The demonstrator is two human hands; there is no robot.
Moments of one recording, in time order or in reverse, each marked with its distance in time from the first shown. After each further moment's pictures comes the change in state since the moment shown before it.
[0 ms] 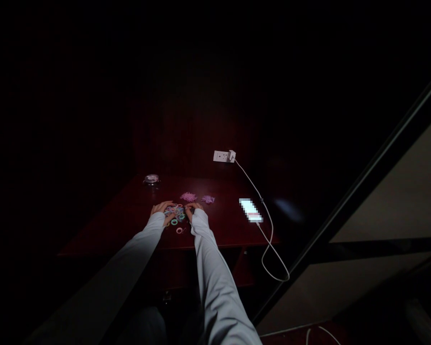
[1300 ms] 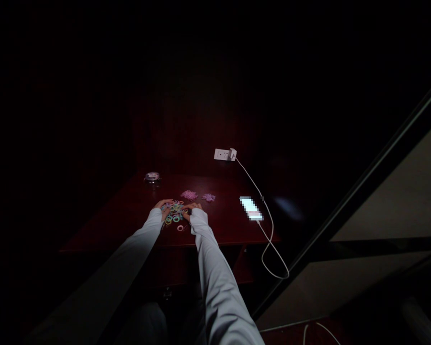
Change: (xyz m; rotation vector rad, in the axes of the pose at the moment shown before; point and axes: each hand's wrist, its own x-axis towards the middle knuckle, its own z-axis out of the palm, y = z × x) left_hand 0.008 -0.005 -0.002 -0.401 0.041 -0.123; right_hand -0.007 -0.011 -0.010 -0.086 -0.190 -0.029
